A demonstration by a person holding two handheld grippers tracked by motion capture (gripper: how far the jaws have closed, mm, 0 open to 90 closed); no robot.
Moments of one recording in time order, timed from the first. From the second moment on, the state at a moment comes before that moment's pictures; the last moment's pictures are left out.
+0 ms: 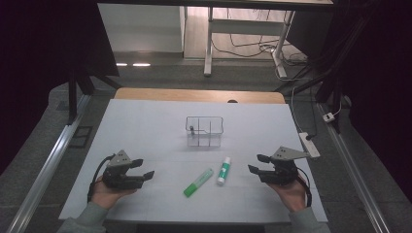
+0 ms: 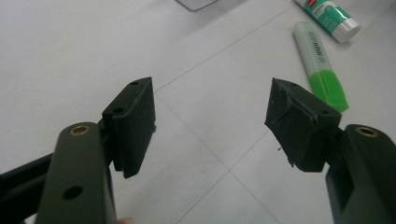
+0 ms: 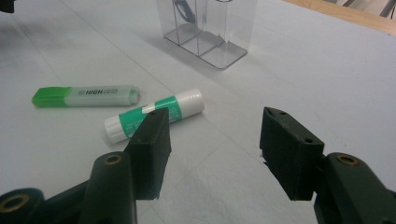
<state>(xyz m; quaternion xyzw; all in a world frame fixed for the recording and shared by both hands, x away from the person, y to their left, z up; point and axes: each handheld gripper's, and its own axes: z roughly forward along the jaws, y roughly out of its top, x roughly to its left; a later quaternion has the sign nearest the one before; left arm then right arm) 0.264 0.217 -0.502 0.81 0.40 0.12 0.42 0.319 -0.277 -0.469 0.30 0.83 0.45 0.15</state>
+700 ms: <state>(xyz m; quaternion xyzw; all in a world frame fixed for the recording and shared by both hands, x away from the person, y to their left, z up) 0.266 0.190 -0.492 0.83 0.37 0.11 0.41 0.314 -0.292 -0.480 0.31 0.83 0.43 0.17</state>
